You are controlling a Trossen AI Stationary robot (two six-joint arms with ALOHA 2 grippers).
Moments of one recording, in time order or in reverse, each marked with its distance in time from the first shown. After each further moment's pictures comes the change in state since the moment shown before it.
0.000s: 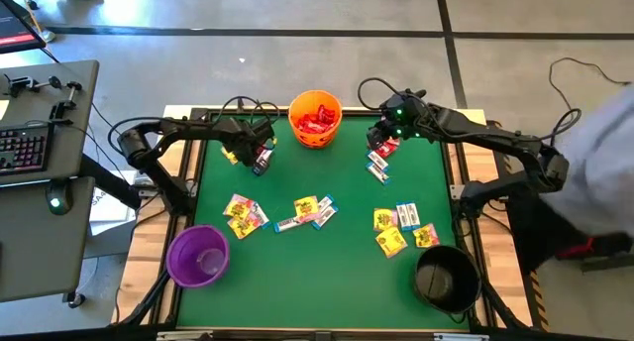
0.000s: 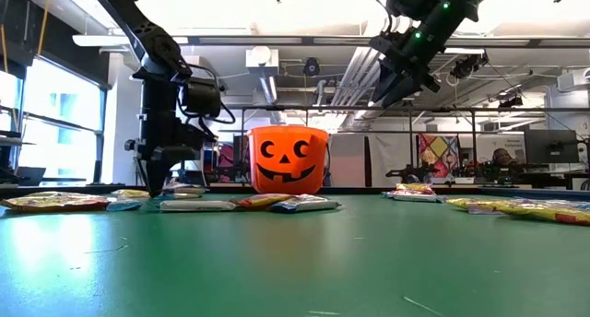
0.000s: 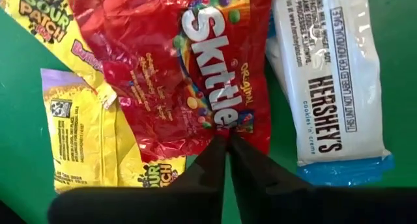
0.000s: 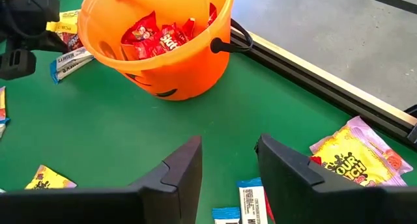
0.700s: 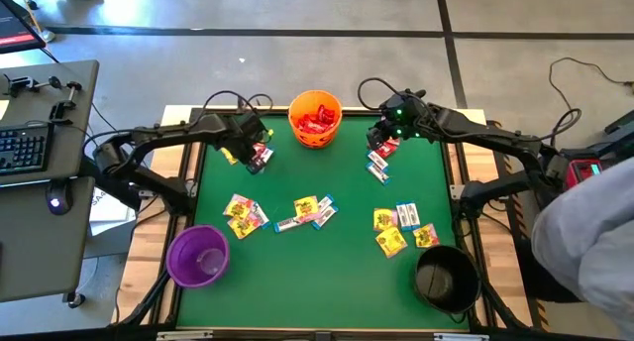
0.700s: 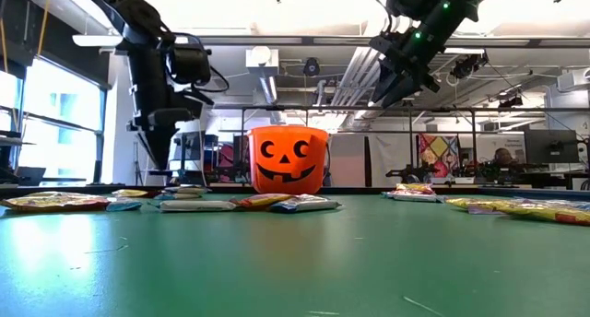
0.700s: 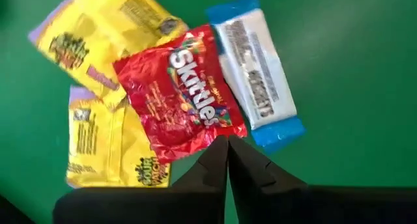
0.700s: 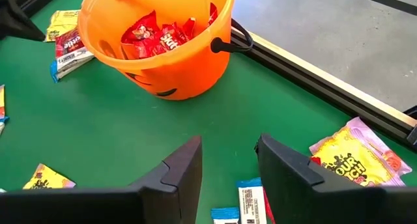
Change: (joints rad) left arm -0.018 -0.228 -0.004 -0.037 0.099 0.090; right arm 0.000 0.000 0.000 0.001 0.000 -0.008
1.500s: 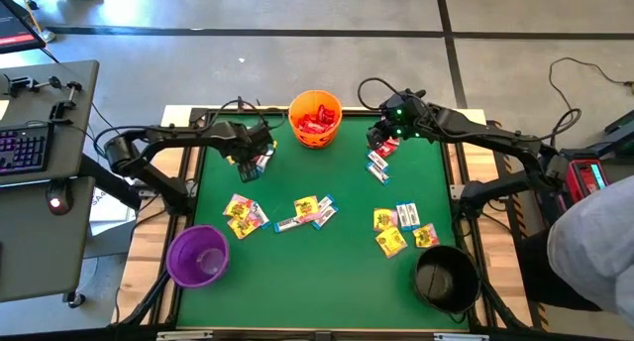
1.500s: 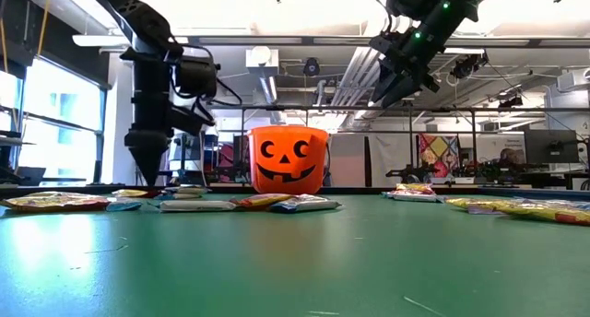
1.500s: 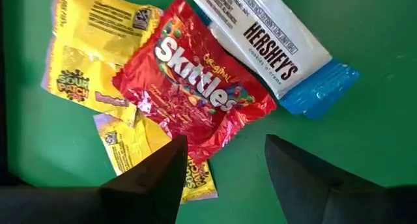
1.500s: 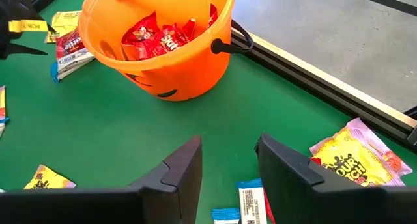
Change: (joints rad) left arm -0.080 0.097 -0.015 -0.012 -0.184 0.298; right arm 0.000 0.000 0.000 0.002 0.000 0.001
